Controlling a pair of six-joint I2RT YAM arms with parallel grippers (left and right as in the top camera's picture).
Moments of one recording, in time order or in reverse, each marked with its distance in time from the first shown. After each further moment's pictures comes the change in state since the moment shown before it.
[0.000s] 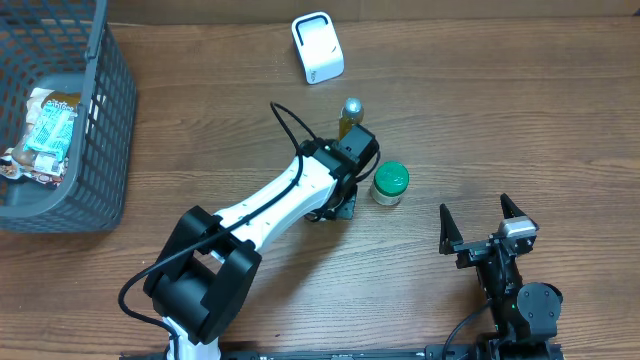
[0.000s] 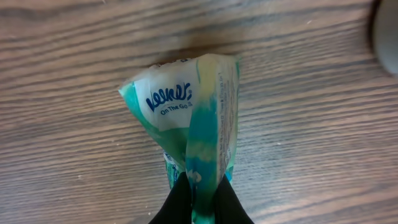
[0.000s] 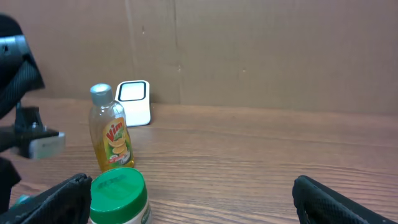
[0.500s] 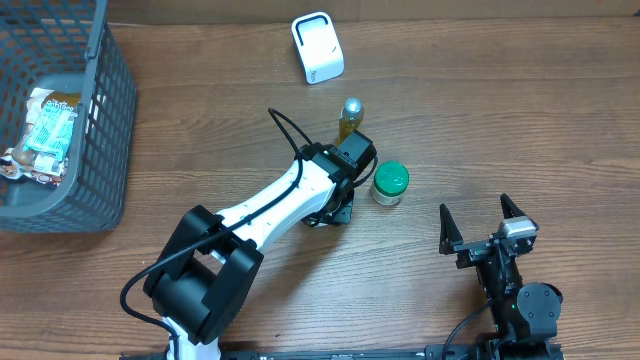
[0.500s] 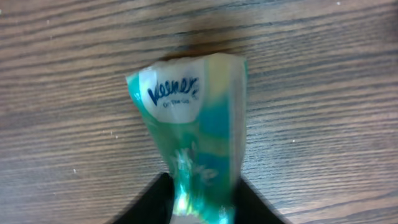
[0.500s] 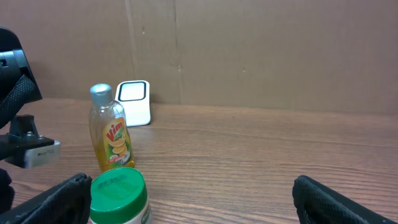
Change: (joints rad) left arm 0.000 0.000 -0.032 0.009 0.000 -0.026; right arm 0.000 0.000 0.000 0.000 0.000 0.000
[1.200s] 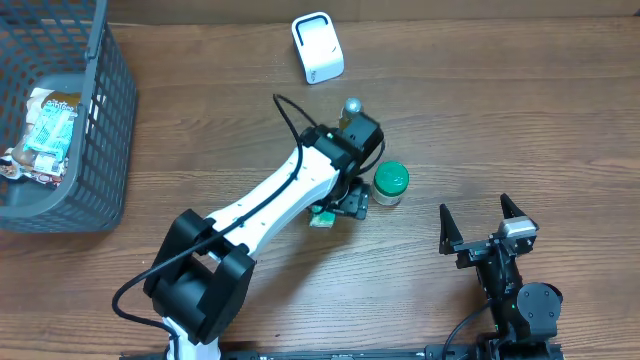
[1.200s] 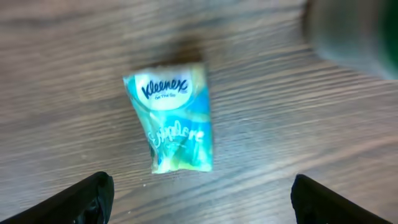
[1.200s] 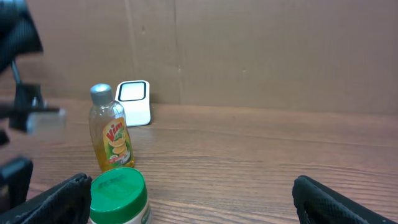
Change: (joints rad) left arm 0.000 0.000 0.198 -0.176 0.060 0.066; right arm 0.000 0.000 0.000 -0.001 0.000 0.000
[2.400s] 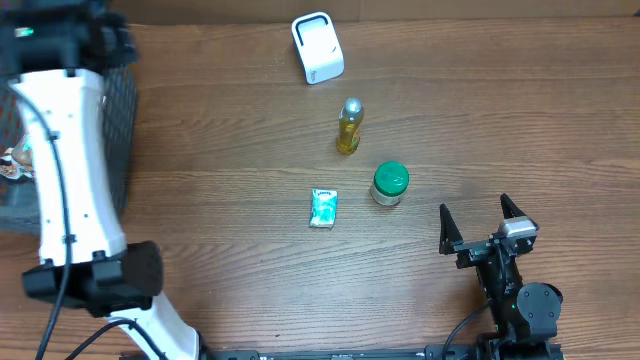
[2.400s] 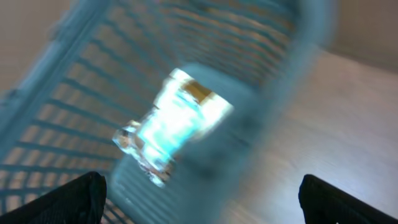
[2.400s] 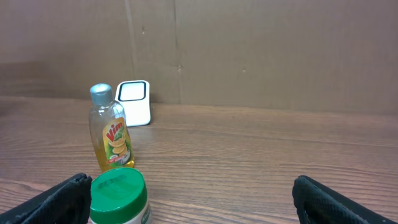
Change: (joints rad) left arm 0.851 0.000 0.817 -0.205 -0.463 0.283; right arm 0.000 0.000 0.000 0.000 0.000 0.000
